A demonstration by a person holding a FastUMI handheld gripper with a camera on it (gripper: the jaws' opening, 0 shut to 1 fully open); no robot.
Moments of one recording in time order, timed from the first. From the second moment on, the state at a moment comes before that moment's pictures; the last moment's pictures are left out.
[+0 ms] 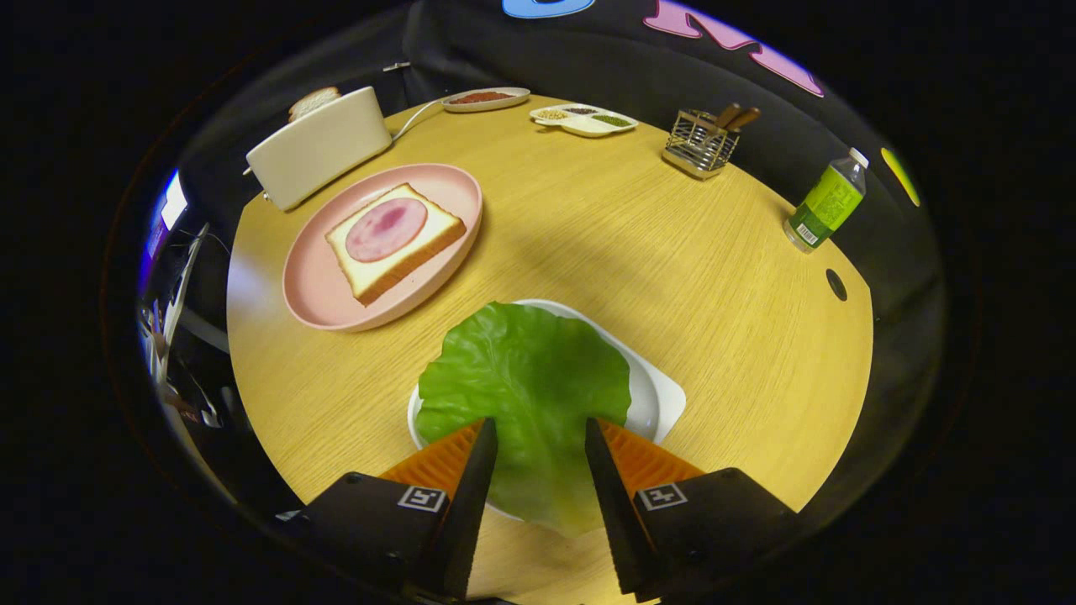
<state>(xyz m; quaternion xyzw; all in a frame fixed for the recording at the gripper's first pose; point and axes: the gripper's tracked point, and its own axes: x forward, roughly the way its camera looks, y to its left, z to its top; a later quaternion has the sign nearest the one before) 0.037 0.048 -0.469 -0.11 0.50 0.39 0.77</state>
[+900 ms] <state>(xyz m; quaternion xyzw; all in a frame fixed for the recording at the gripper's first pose) 0.042 0.076 -0.335 0.01 0.44 0.32 0.84</state>
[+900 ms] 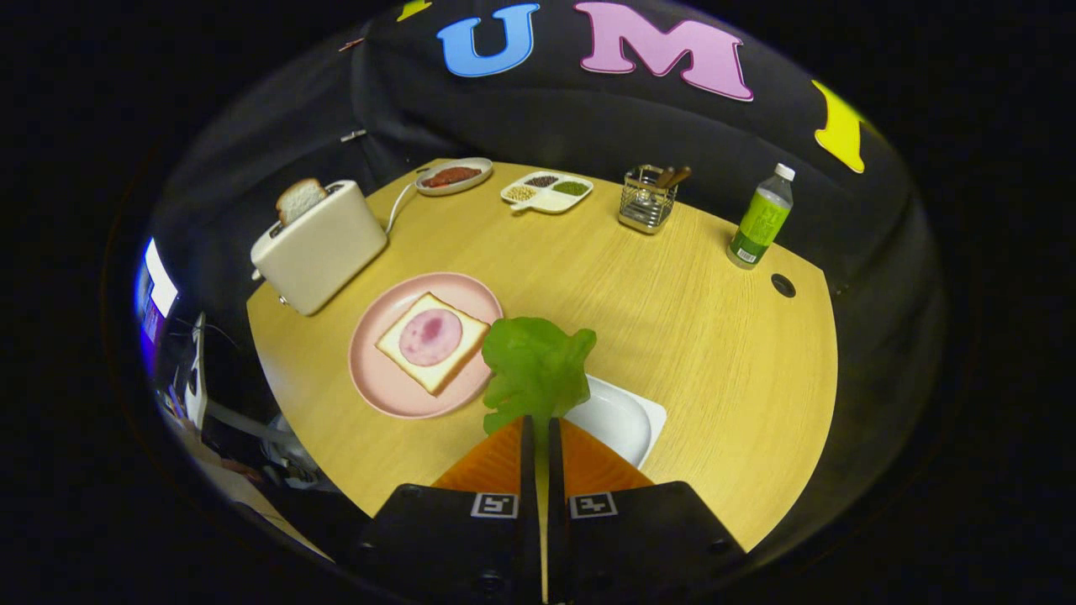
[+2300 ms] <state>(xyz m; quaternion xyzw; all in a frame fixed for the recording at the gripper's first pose) 0.080 0.202 -0.271 0.03 0.37 0.30 0.88</state>
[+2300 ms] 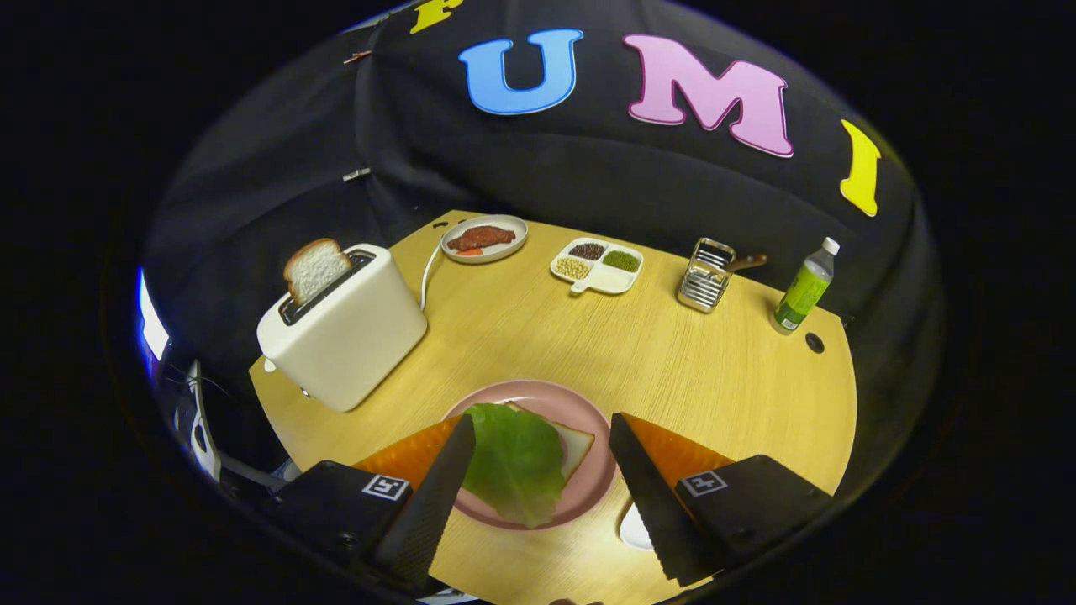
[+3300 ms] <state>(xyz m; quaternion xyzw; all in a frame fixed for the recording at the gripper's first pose) 0.048 0.339 0.007 0.07 0.08 0.37 0.92</state>
